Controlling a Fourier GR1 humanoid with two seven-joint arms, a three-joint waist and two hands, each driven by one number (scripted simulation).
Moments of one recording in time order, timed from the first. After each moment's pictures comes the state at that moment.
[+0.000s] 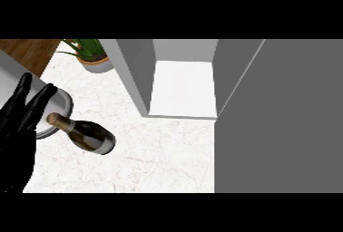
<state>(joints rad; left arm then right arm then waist) 0.01 0.10 0.03 -2.10 -0.01 0.00 -0.01 0.03 -0.09 0.03 -2.10 0.01 -0.02 0.00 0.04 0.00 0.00</state>
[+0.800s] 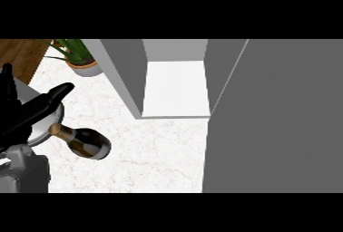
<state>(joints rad) -0.28 0.01 0.24 -1.89 -0.03 0.50 0.22 0.19 -0.14 0.09 -2.31 -0.17 0.11 0.18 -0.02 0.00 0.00</state>
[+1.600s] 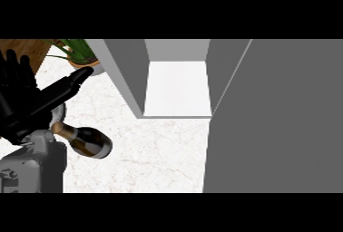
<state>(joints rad) -0.36 0.02 0.15 -1.81 -0.07 0.67 0.26 0.16 -0.14 0.02 -2.40 -0.22 0.15 0.33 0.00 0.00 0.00</state>
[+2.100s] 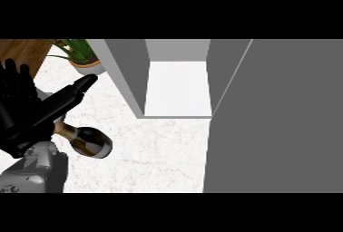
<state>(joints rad) -0.31 0.01 0.07 -1.90 -0.17 0.74 0.36 0.13 -0.11 0.04 -2.40 -0.21 0.15 0.37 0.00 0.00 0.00</state>
